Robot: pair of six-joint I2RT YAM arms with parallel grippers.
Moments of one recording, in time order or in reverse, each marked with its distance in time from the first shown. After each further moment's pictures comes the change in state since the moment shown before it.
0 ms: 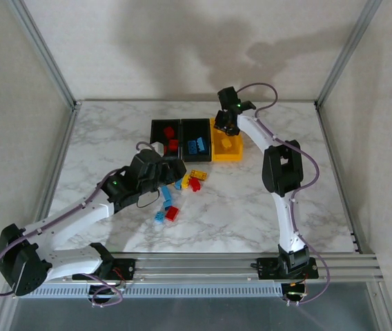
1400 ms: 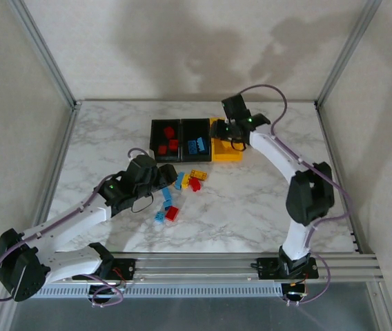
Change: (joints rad) left arm 0.044 -0.032 -0.086 -0.045 -0.047 -0.042; right arm 0.095 -0.514 -0.517 0.146 -0.070 -0.172
